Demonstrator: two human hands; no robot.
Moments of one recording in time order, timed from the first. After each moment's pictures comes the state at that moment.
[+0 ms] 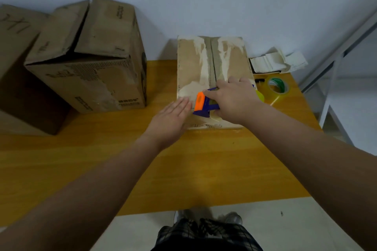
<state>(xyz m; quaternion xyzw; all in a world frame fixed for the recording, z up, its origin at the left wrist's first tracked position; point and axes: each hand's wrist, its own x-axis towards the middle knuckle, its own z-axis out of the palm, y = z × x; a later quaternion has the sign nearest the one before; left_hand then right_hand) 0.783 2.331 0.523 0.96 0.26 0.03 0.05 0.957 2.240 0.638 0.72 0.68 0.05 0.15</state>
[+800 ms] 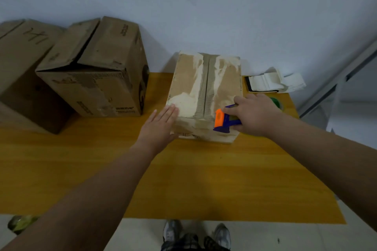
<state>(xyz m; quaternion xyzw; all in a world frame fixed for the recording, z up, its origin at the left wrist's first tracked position) 0.805 2.314 0.537 0.93 0.38 -0.02 0.00 1.052 2.204 0.644 0.66 0.72 0.04 0.20</state>
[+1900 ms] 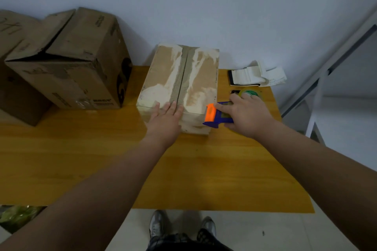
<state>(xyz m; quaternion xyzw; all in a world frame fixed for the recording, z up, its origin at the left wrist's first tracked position) 0.895 2.250 0.551 0.90 0.43 -0.02 -0.01 1.104 2.152 0.623 0.70 0.69 0.04 0.14</state>
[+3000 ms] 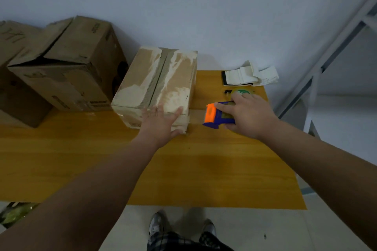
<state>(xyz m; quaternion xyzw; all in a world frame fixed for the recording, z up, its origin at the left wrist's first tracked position) 0.906 2.227 0.563 0.89 0.44 -0.13 -0.03 1.134 2.113 0.626 0.69 0.72 0.06 0.09</state>
